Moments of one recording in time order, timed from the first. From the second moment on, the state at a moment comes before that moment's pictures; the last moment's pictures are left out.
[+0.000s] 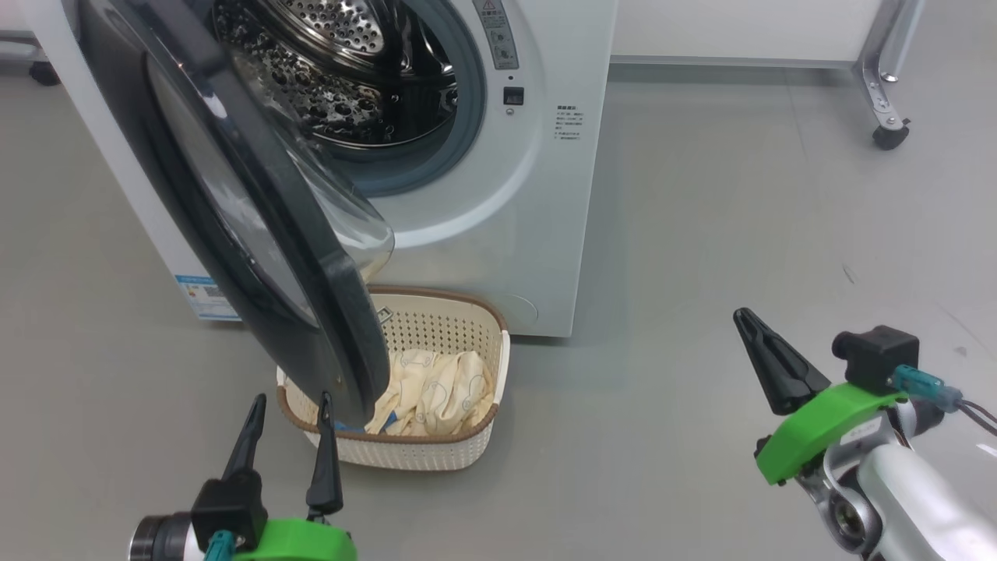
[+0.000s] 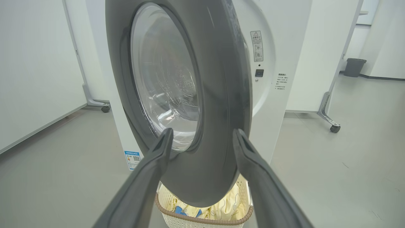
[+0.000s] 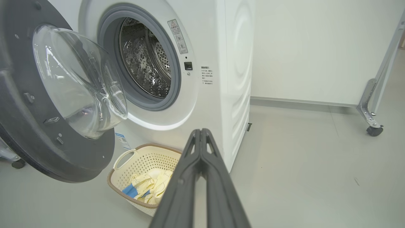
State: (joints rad) left arm -0.04 0.04 -0.19 0.21 -0.11 0.02 -0.25; right arm -0.29 -0.34 0.52 0.37 0.63 0.13 -0.24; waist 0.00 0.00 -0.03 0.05
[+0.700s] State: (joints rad) left arm -0.03 0.04 -0.15 0.21 -0.10 0.00 -0.25; right arm -0.06 -0.13 0.16 0.28 0.32 0.13 -0.25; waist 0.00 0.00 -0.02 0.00
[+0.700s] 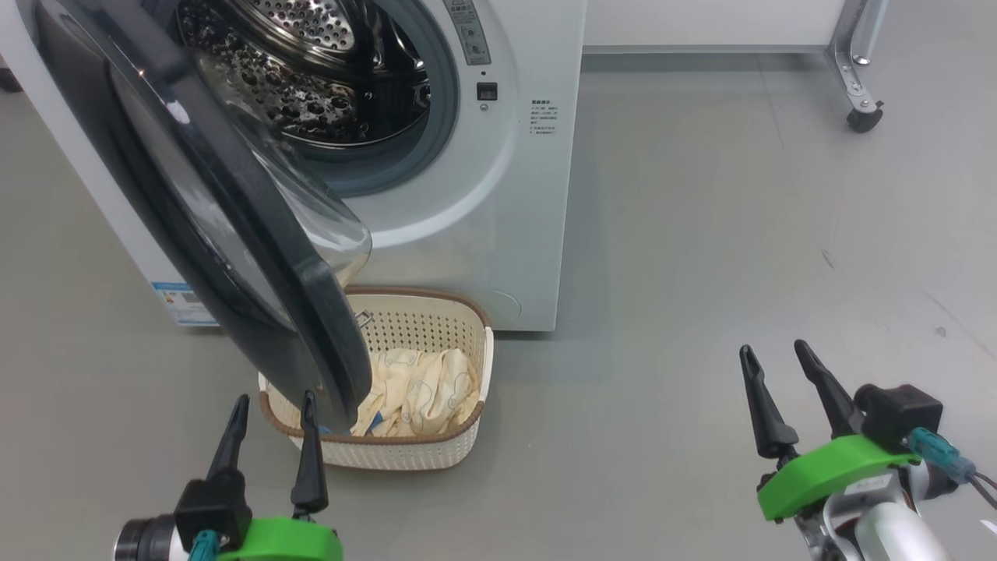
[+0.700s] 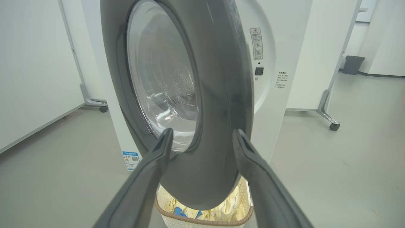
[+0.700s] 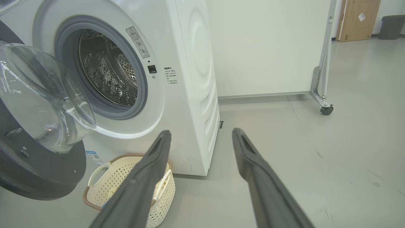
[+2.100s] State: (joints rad) left arm -0.03 0.04 -0.15 0.21 -0.10 0.00 -0.25; right arm -0.05 -0.11 0.14 0.26 0.30 0.13 -0.22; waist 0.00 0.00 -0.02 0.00
